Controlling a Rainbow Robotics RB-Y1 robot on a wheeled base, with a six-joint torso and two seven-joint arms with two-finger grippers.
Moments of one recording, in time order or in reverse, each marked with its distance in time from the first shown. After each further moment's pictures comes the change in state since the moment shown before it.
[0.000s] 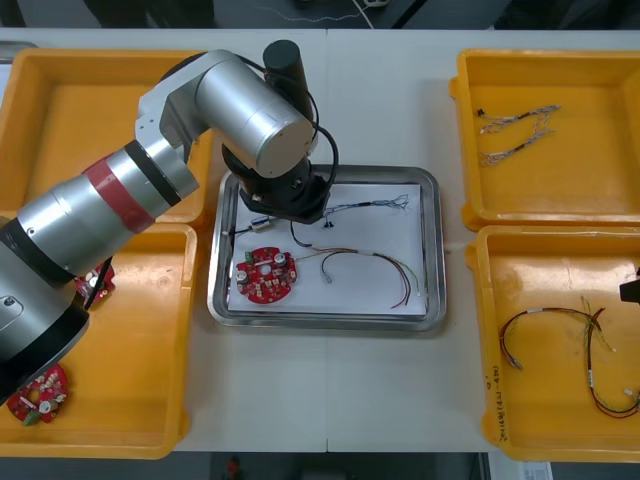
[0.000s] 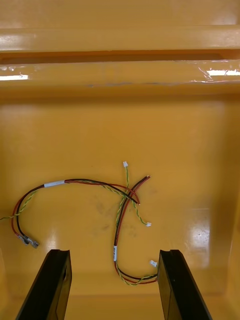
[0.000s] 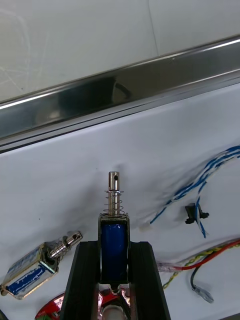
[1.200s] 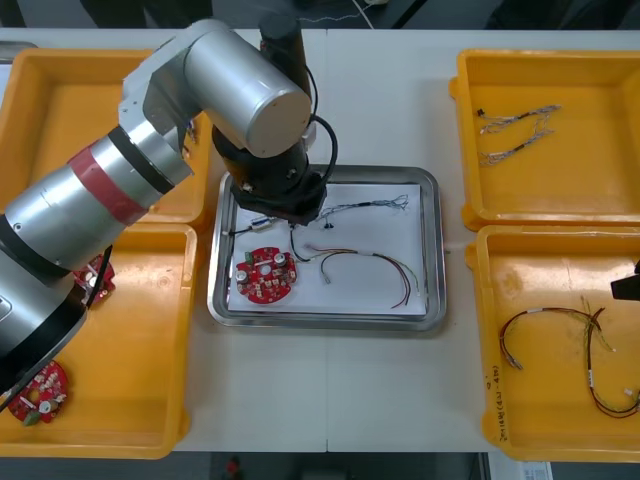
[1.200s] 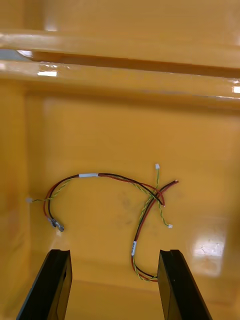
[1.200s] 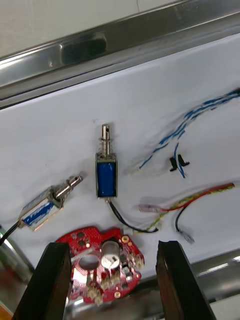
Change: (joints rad) right arm -0.010 -0.087 0.002 -0.002 -0.201 0.000 -0.001; left arm 0.000 0.009 0.084 -0.119 0.033 0.202 0.000
